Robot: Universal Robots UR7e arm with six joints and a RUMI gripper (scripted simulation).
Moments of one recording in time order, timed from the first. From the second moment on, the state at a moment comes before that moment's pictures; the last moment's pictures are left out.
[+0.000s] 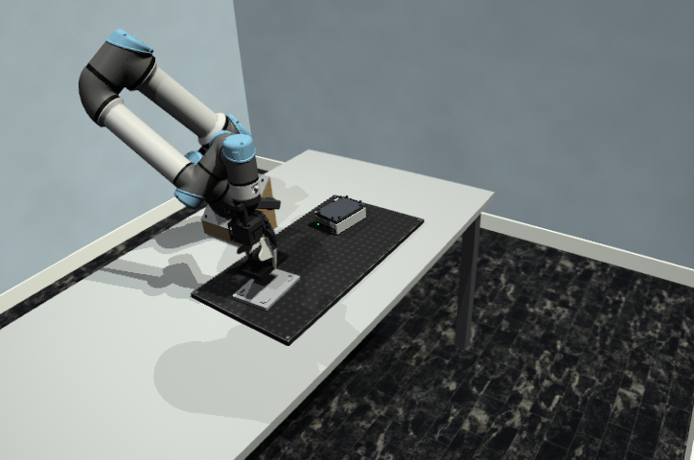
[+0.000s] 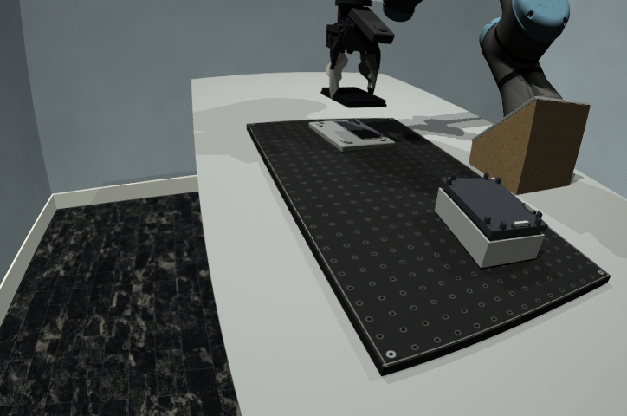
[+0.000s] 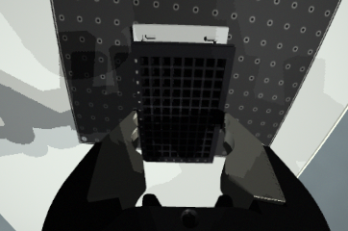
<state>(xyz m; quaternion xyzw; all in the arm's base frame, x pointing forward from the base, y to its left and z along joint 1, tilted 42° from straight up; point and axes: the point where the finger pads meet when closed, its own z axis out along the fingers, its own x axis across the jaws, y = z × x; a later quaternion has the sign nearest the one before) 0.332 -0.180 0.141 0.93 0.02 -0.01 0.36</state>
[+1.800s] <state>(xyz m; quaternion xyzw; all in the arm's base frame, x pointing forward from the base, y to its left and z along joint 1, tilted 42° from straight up) 0.332 -0.219 0.097 0.93 0.02 -0.01 0.36</state>
